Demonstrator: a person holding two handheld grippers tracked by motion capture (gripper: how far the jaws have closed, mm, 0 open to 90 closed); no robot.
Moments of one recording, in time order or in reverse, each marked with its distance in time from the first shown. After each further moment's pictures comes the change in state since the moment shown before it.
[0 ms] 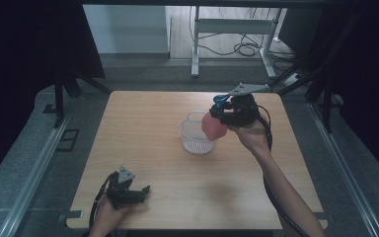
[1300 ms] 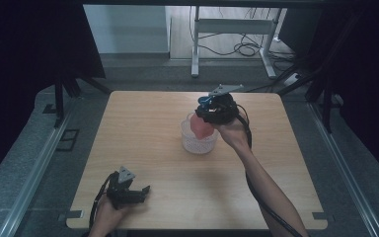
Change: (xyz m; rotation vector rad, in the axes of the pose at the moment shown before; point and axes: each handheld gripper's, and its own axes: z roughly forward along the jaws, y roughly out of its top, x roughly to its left) left arm 0.000 0.000 0.000 -0.001 -0.002 0.003; right arm 0.006 -0.003 0.062 0.041 0.001 -0.011
